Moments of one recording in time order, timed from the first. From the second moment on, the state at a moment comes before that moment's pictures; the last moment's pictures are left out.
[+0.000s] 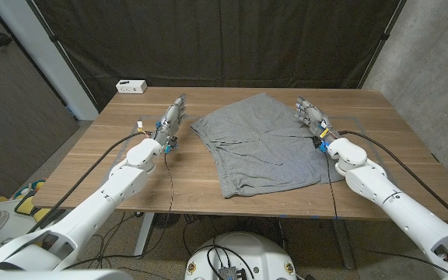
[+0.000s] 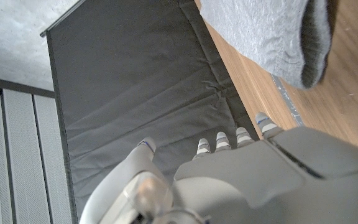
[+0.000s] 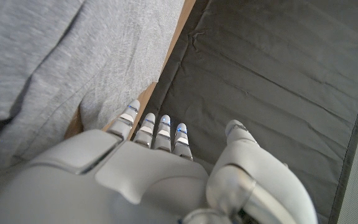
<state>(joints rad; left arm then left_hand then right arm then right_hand) 0.84 0.58 0.42 -1.40 -0.52 -0.22 0.04 0.09 0.10 0.42 0.13 0.28 -0.17 -0.08 0.20 0.17 -0.17 0.03 0.23 0.18 -0.17 0.10 0.20 0.17 -0.16 0.18 0.29 0.20 -0.88 -0.63 -0.39 -1.43 0.55 0.20 -0.02 0.33 0.15 0.26 -0.01 0.24 0.07 -0.01 0.19 0.17 0.11 0.07 0.20 0.18 0.05 0.08 0.20 0.17 0.15 0.13 0.19 0.17</state>
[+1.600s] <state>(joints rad) 0.98 0.79 0.45 -1.86 -0.02 0.04 0.29 0.33 0.04 0.48 -0.11 0.19 0.09 -0.07 0.22 0.17 0.11 -0.02 0.28 0.19 -0.08 0.09 0.20 0.17 -0.13 0.19 0.27 0.20 -1.09 -0.94 -0.32 -1.88 0.27 -0.08 -0.21 0.47 0.13 0.32 -0.12 0.20 0.10 -0.01 0.19 0.18 0.14 0.05 0.20 0.18 0.08 0.06 0.20 0.17 0.18 0.12 0.20 0.17</state>
